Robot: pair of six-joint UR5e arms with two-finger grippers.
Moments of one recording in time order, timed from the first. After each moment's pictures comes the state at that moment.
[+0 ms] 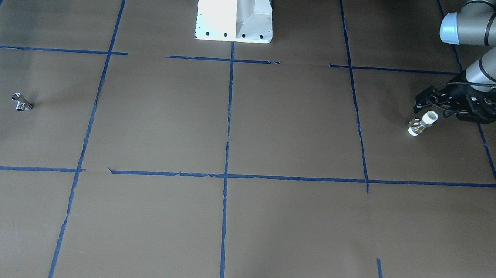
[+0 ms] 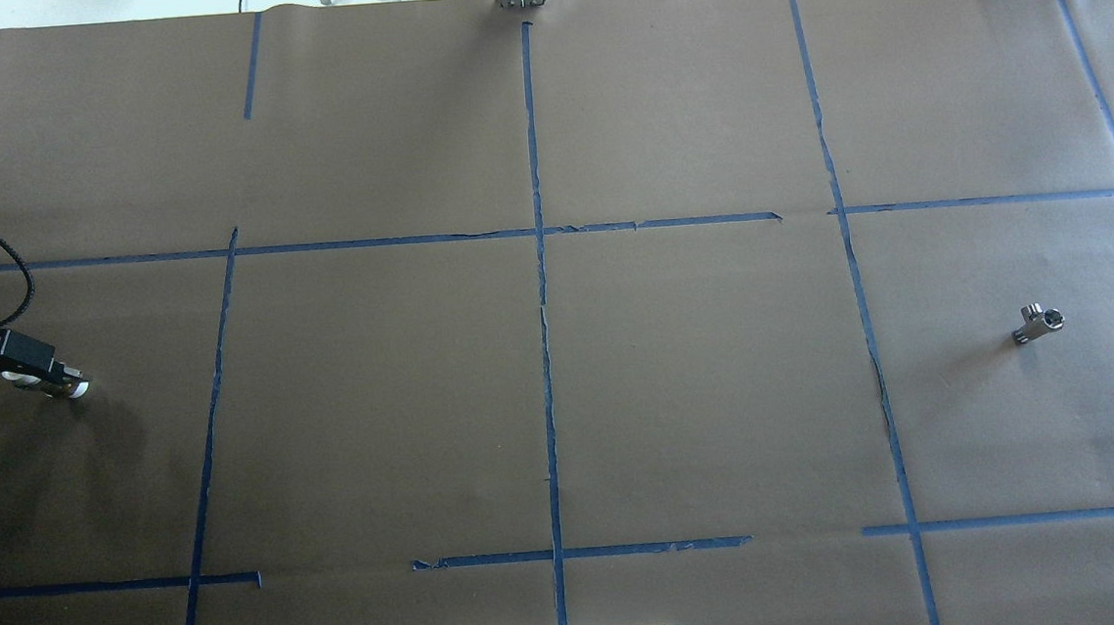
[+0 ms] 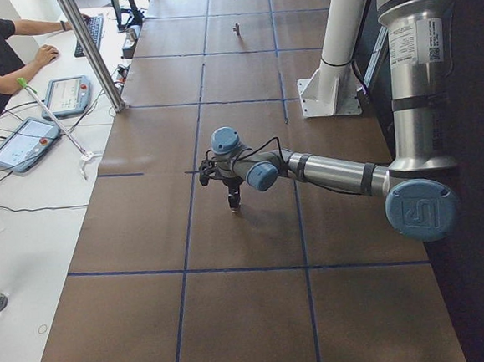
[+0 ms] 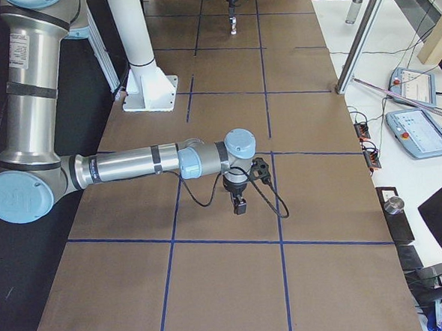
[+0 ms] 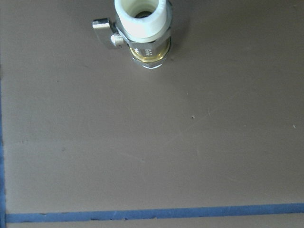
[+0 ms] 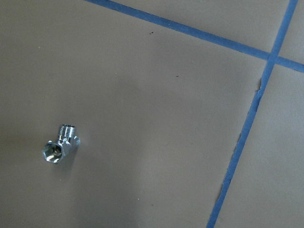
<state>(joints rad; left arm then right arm) -0.99 -1.49 -1.79 -1.99 -2.27 -0.71 1.32 -1.74 1.85 -1.52 2.32 -0.02</state>
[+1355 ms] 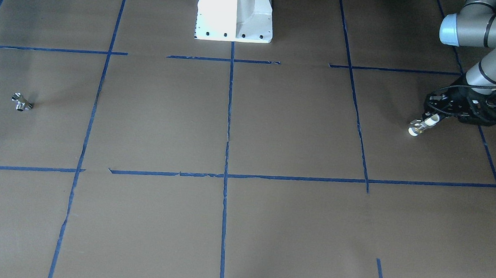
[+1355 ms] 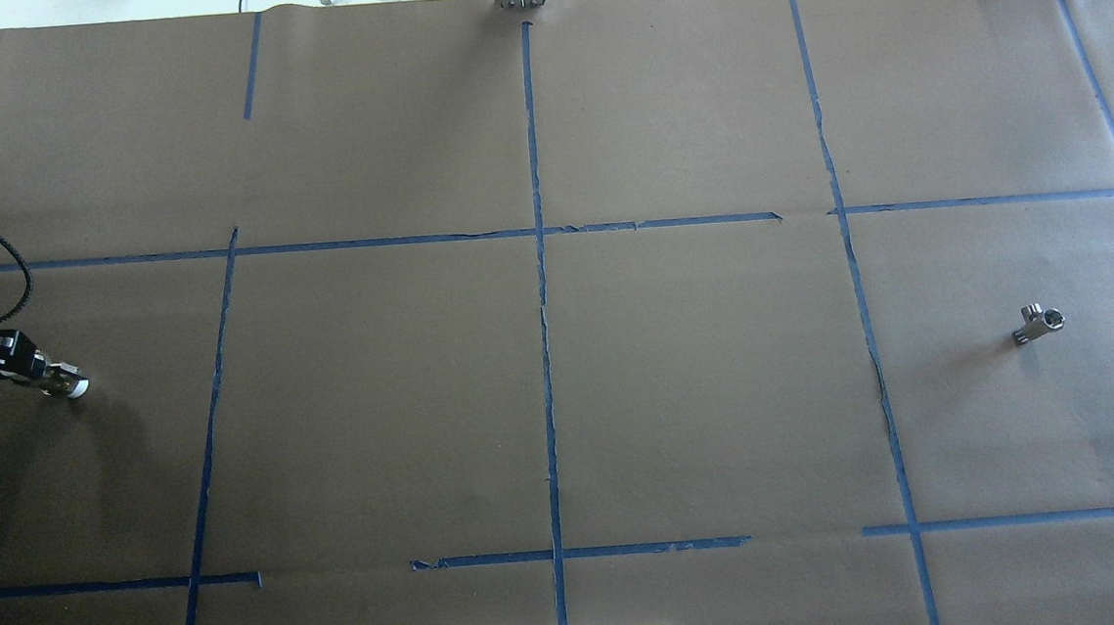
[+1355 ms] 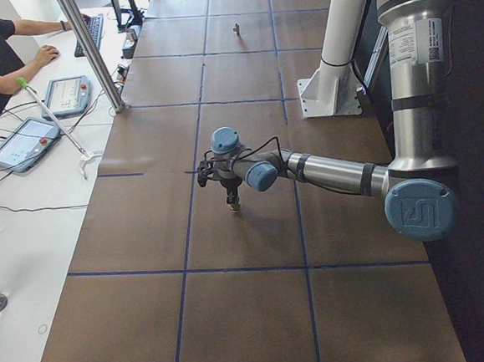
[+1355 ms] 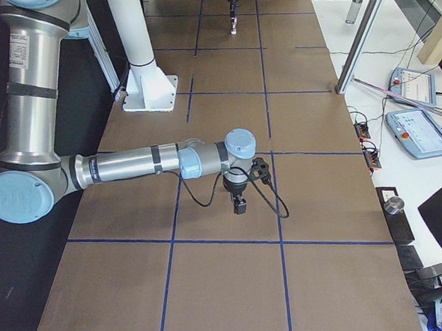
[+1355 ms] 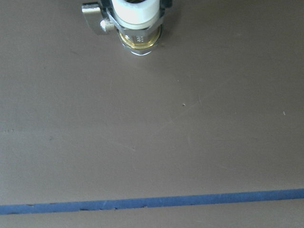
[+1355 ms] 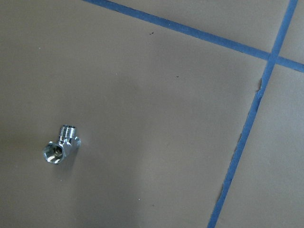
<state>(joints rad) -0.99 -1.49 -1.79 -1.99 -2.23 -0.71 1.32 -1.74 1.85 -1.52 2.32 -0.02</state>
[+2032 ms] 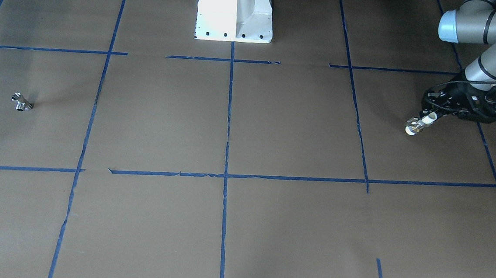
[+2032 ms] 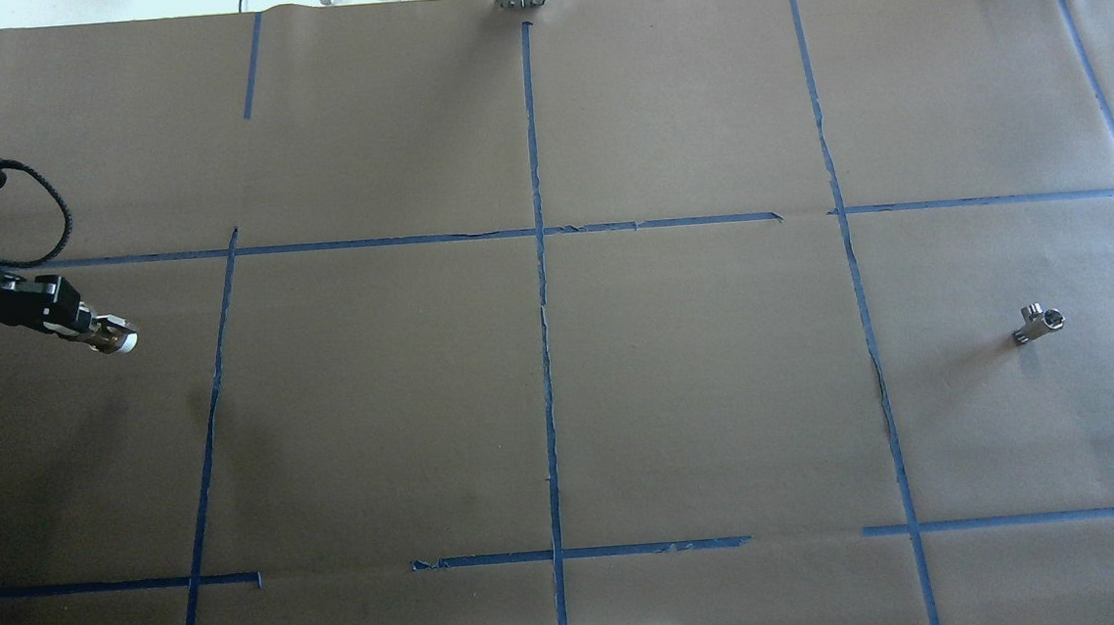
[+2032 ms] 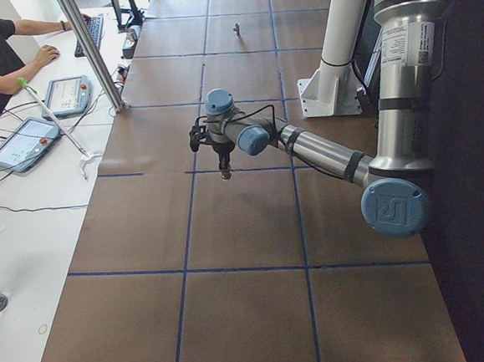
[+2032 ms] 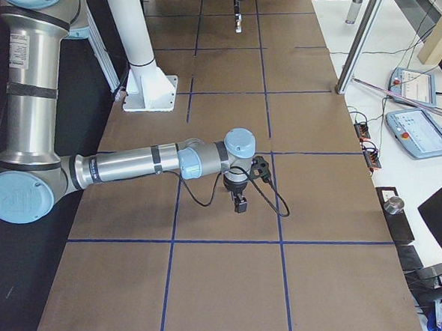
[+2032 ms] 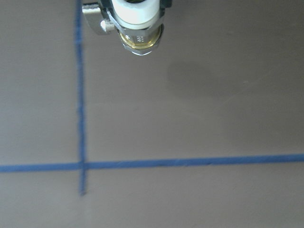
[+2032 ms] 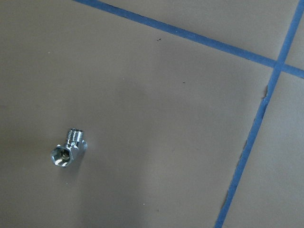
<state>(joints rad) -0.99 -1.65 -1.96 -1.76 -2.24 -0.80 1.32 -1.74 1.85 -1.48 2.34 -0.02</state>
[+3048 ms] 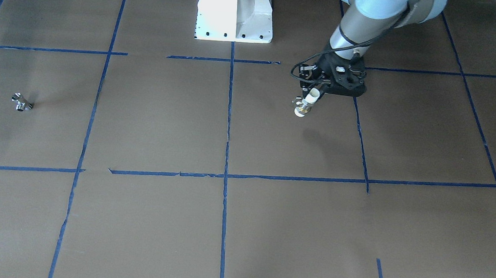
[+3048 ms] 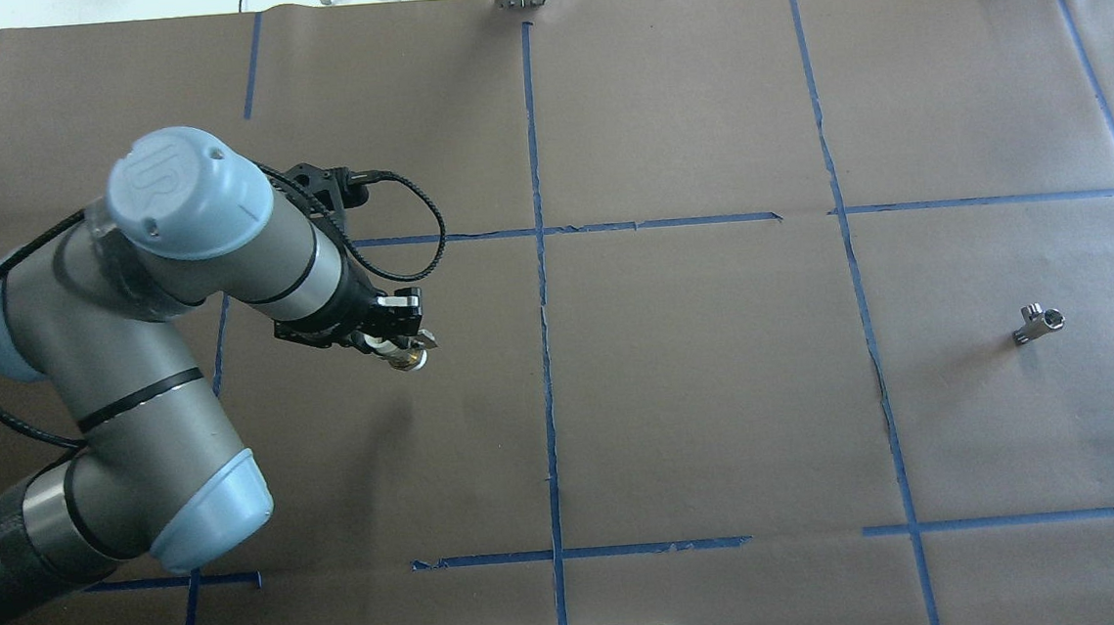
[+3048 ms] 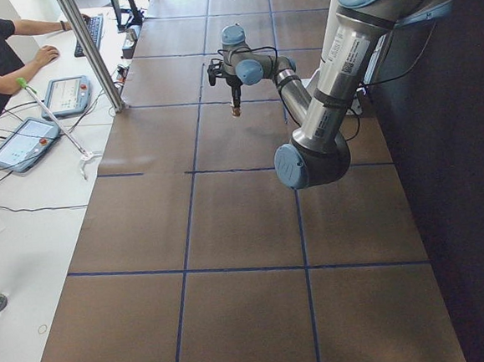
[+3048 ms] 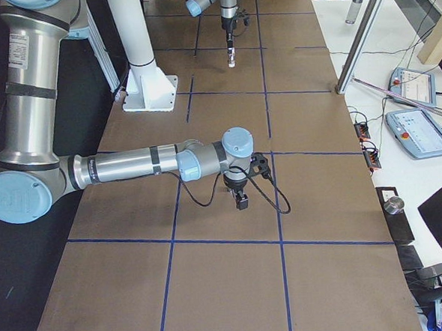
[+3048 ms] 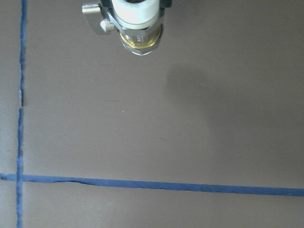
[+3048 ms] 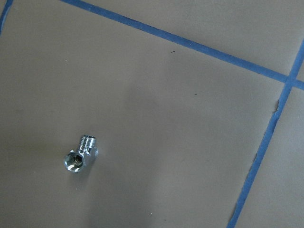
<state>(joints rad) -0.59 -2.14 -1.87 -1.55 -1.99 -1.23 1.32 -1.75 1.85 -1.43 2.35 -0.01</state>
